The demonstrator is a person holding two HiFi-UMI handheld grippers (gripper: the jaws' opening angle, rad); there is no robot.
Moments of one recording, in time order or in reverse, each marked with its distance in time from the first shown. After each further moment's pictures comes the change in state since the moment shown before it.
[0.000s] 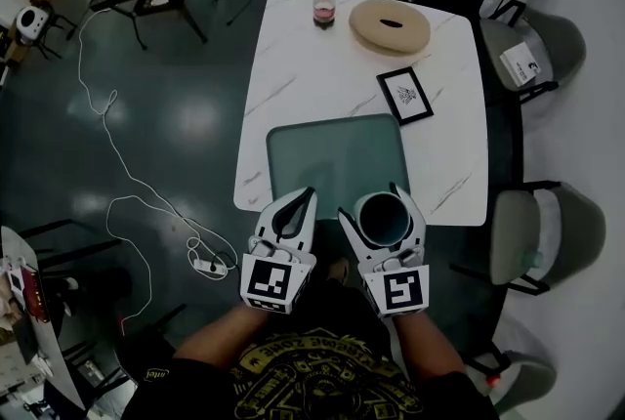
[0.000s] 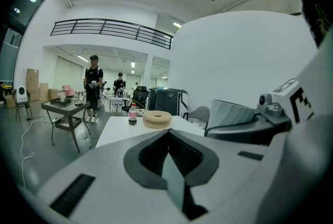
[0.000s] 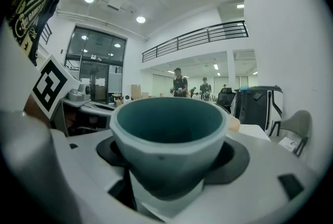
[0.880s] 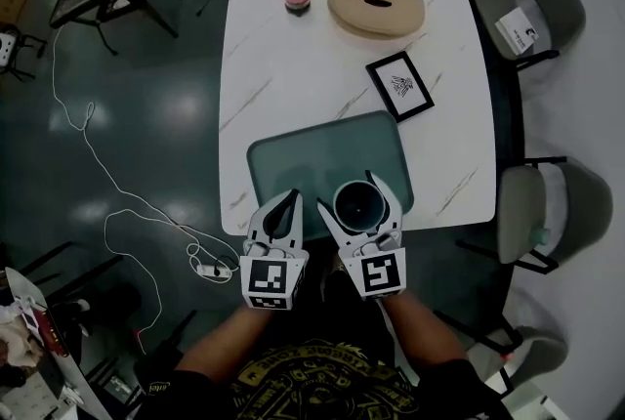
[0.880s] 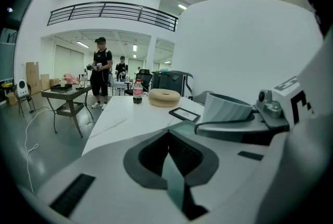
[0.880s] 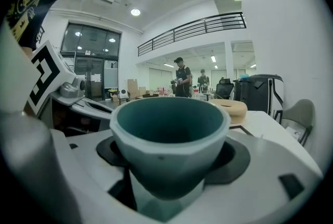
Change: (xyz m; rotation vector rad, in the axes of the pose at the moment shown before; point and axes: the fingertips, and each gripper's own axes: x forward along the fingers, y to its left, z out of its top) left arm 0.059 0.050 -0.080 -0.024 0.182 0.022; right arm 0.083 -0.012 -0.081 -0.012 0.091 -0.015
